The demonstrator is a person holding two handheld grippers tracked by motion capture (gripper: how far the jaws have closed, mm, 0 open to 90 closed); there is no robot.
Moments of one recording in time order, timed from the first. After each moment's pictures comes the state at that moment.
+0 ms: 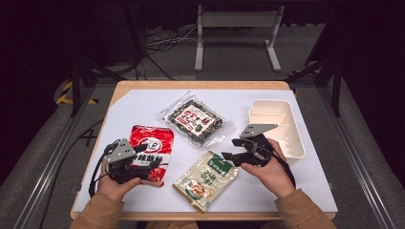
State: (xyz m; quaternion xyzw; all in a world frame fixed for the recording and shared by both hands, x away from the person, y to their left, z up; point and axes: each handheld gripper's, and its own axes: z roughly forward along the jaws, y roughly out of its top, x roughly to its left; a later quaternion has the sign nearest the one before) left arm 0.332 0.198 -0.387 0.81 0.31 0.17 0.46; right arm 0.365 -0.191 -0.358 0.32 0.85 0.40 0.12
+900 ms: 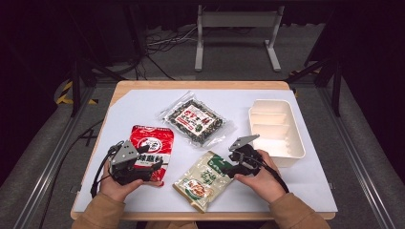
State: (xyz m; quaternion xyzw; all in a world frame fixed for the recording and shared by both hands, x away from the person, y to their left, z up) left arm 0.332 0.193 -0.393 0.82 0.30 0.17 0.45; right arm 0.366 -0.178 -0.412 0.35 0.88 0.31 0.07
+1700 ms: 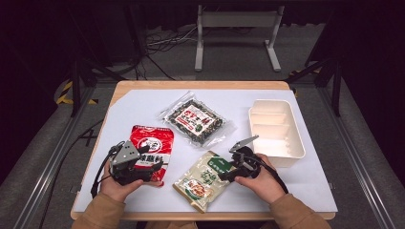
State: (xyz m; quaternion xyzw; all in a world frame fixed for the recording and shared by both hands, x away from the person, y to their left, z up) left arm 0.332 0.192 -0.394 0.82 0.30 0.17 0.45; right arm 0.368 -0.180 -0.426 0.36 0.88 0.31 -0.01
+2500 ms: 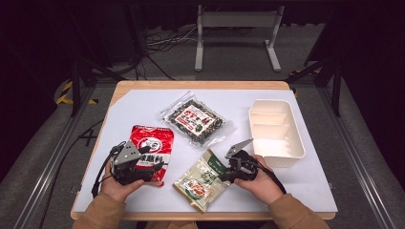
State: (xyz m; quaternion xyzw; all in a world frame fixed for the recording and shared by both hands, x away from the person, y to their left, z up) left arm 0.333 0.190 -0.397 0.83 0.30 0.17 0.44; right arm 0.362 -0.172 -0.428 0.29 0.91 0.30 -0.01
